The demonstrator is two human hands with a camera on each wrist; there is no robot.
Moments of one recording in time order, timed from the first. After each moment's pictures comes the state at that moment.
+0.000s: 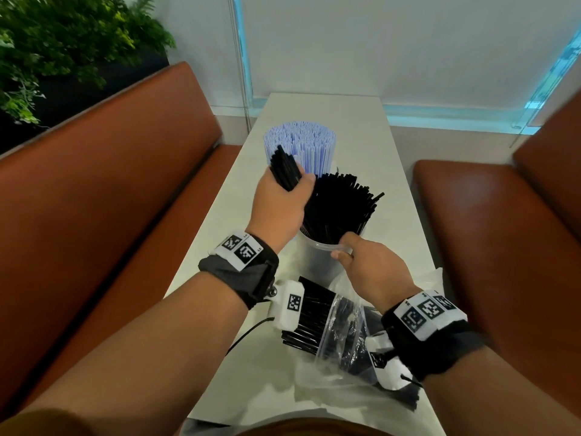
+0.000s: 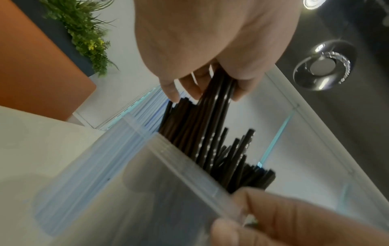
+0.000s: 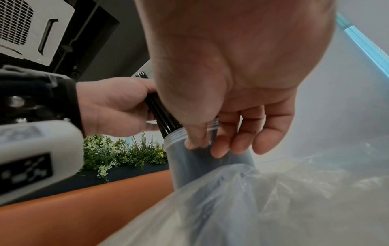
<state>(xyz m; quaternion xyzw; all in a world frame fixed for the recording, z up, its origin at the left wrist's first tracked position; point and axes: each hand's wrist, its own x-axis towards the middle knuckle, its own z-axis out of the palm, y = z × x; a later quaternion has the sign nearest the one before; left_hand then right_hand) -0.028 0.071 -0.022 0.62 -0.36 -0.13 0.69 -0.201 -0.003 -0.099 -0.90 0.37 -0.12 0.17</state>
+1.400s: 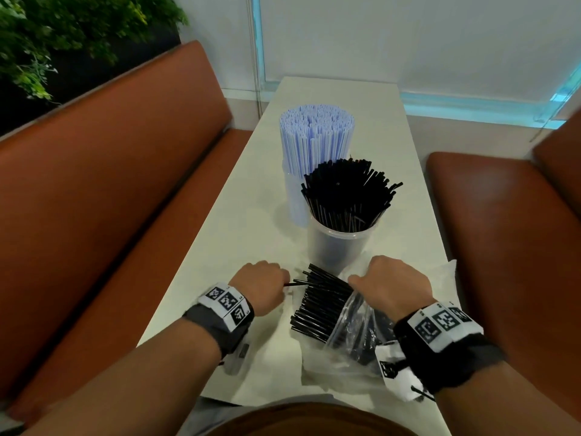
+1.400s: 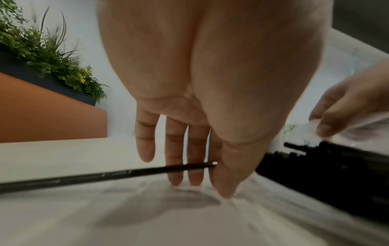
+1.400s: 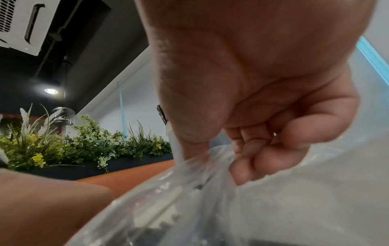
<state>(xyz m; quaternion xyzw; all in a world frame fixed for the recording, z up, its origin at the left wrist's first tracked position) -0.010 0.162 -0.144 0.79 -0.59 -0.16 -0.08 -0.214 0.021 -0.107 -0.86 0.49 0.05 0.12</state>
